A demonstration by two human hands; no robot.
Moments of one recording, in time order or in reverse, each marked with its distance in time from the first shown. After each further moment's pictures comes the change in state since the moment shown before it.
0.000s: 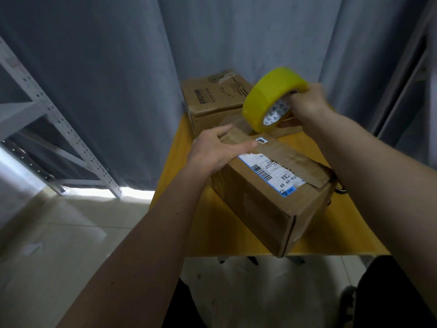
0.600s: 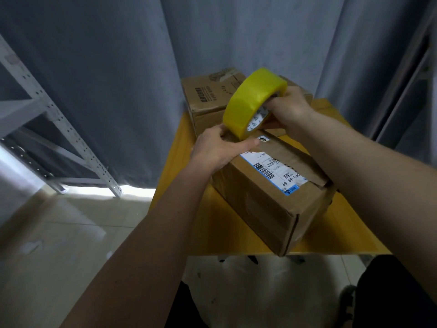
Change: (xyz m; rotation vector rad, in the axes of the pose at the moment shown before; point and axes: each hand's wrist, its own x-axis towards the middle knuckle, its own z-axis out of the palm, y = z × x) left_hand 0.003 -0.001 0.002 -0.025 -0.004 0.039; right_hand -0.024 -0.012 0.029 0.158 -0.235 0.053
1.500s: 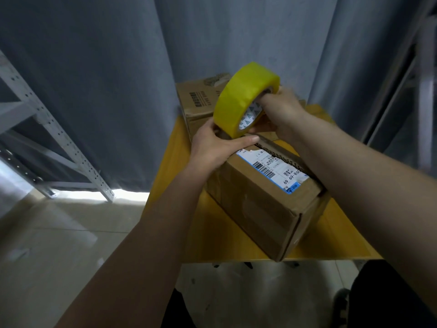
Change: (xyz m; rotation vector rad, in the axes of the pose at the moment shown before) left_hand 0.013 0.000 0.006 -0.207 0.127 0.077; right_hand -0.008 -0.018 0.006 0.000 0.019 0.043
